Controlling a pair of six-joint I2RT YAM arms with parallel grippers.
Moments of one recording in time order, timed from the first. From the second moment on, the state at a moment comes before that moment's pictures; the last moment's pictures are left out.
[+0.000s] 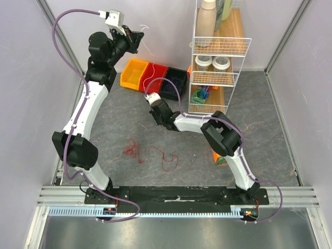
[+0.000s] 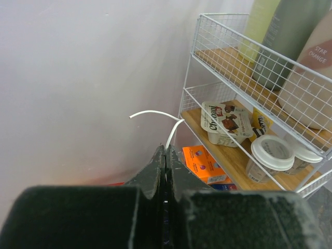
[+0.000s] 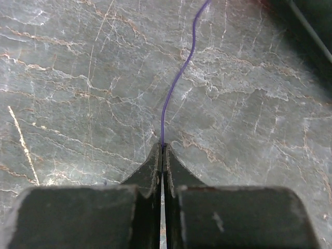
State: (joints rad) left arm -0.22 1.70 1.82 0.08 0.35 -0.19; right arm 0.81 2.23 1.53 0.04 0.26 0.08
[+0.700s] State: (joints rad) left arm -0.26 1.69 1.79 0.05 0.09 -0.03; right arm 0.80 1.93 1.55 0.18 0.59 -0.02
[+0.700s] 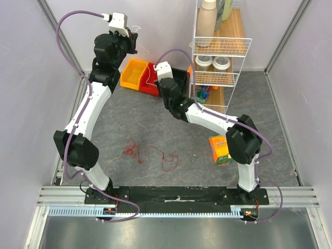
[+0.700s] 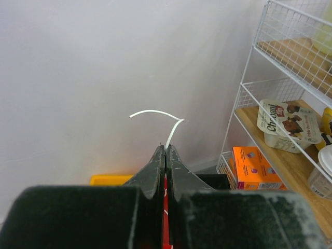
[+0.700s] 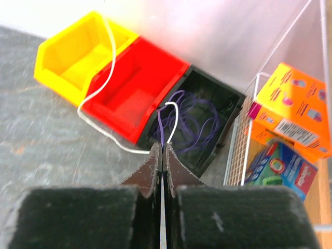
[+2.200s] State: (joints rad) left arm -0.18 1.41 1.37 0.19 -0.06 -0.05; right arm 0.67 2.59 2.09 0.12 0.74 -0.19
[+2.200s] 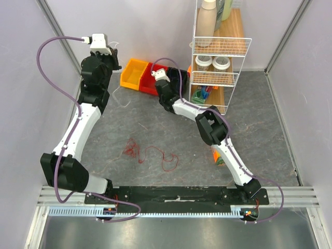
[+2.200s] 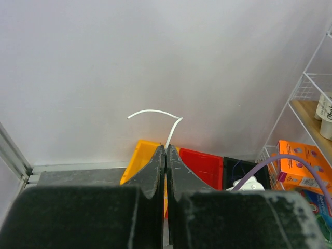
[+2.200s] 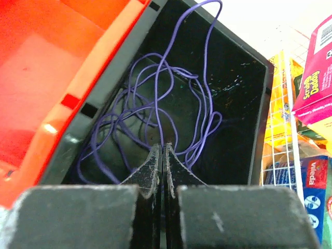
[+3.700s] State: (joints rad) left arm -0.18 1.88 1.79 0.40 0.17 -0.06; right arm 0.84 1.41 1.22 -0.28 0.38 0.09
